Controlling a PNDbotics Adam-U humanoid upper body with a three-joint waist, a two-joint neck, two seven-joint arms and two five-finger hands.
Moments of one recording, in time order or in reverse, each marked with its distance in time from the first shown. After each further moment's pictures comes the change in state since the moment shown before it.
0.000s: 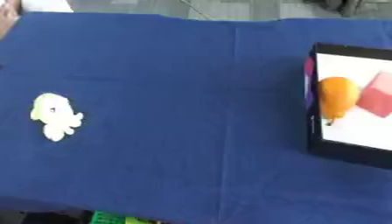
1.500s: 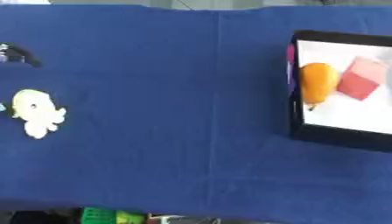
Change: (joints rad) left arm -0.125 -0.232 0.010 0.230 -0.213 -0.191 0.191; right arm -0.070 -0.039 -0.053 0.096 -0.267 0.117 0.035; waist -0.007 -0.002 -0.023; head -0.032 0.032
